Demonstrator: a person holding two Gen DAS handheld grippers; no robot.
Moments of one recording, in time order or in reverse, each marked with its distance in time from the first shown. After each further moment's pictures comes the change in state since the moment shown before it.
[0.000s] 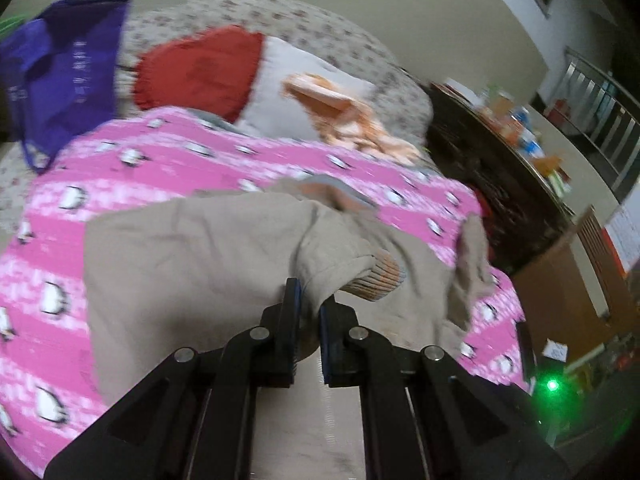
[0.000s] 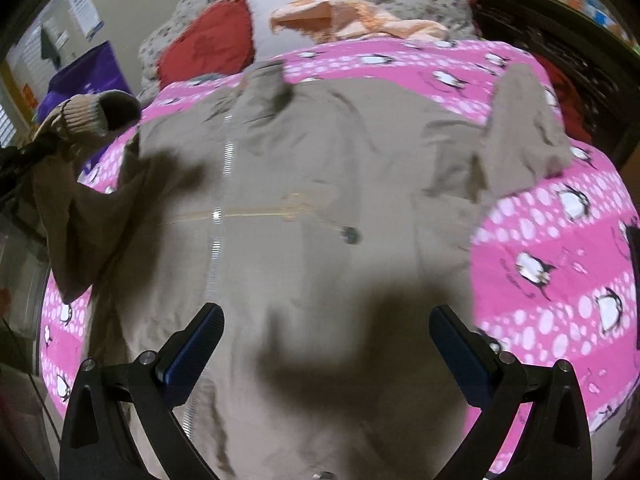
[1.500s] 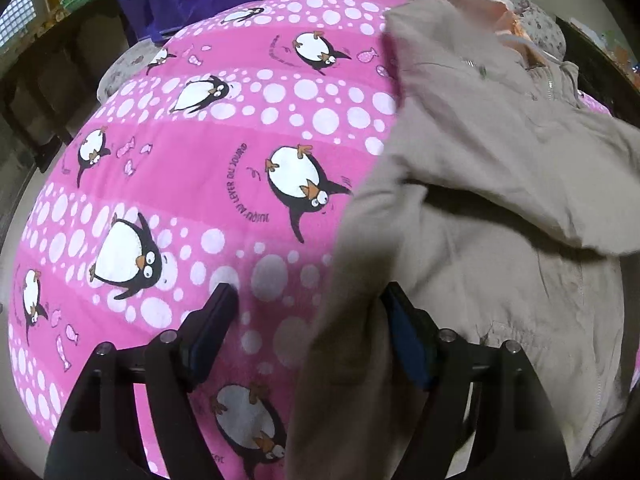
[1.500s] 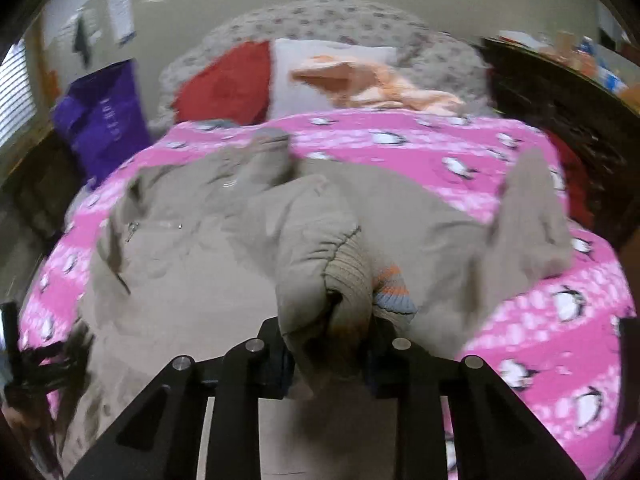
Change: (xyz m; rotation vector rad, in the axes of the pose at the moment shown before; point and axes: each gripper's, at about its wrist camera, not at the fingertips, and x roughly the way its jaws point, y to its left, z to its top) left arm 0.020 0.134 -0.144 -0.092 0.190 0.517; right arm 0.003 0.004 0.042 -0.127 -0.199 -0.034
